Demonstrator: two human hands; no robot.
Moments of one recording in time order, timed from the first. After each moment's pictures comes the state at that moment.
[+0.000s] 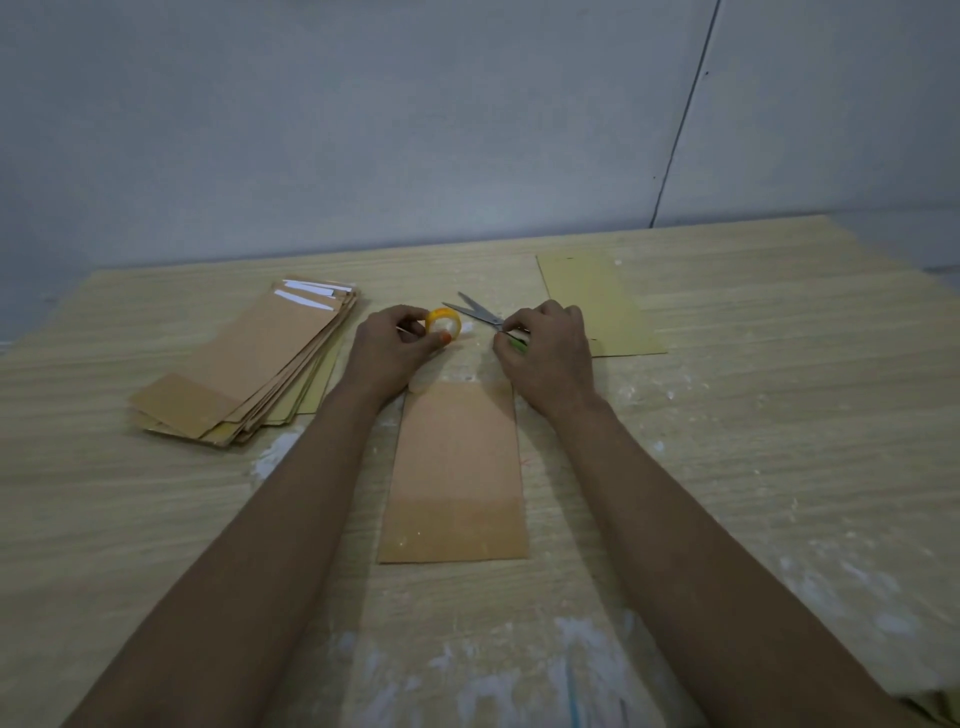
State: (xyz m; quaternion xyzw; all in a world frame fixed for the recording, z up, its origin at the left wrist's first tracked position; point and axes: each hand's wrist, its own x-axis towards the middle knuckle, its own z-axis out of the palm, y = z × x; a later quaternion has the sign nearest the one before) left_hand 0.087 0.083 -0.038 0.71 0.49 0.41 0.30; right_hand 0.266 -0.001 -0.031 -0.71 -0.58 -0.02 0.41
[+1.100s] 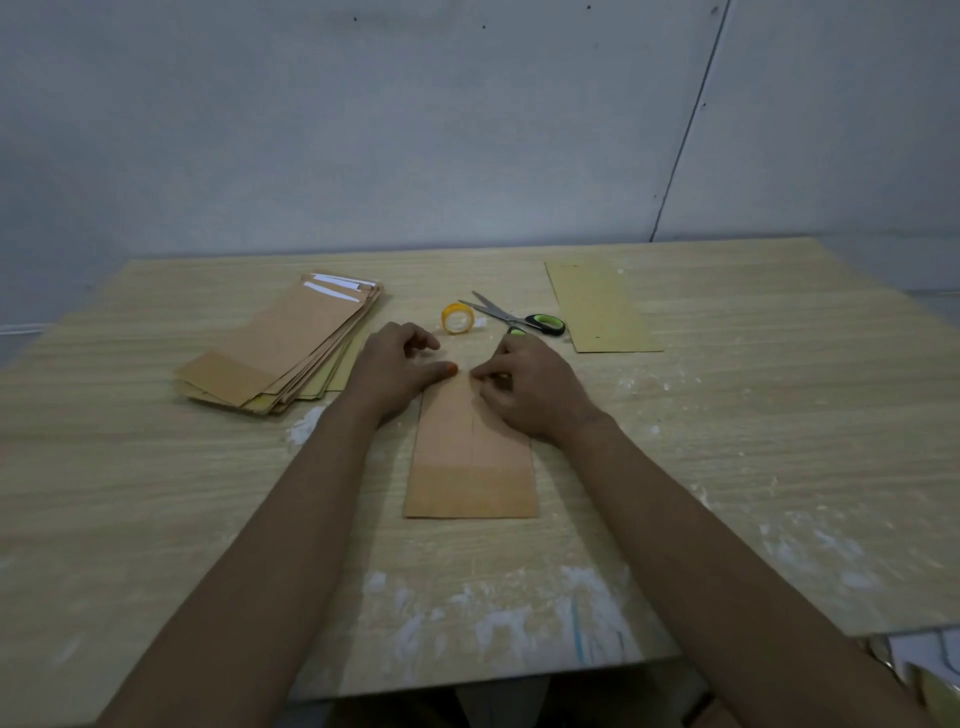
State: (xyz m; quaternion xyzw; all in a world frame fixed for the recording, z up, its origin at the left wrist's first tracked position) left_hand 0.052 0.034 -0.036 0.74 0.48 0.37 0.28; right_hand 0.240 -0.048 -0.022 -0.59 -0.75 0.01 0.30
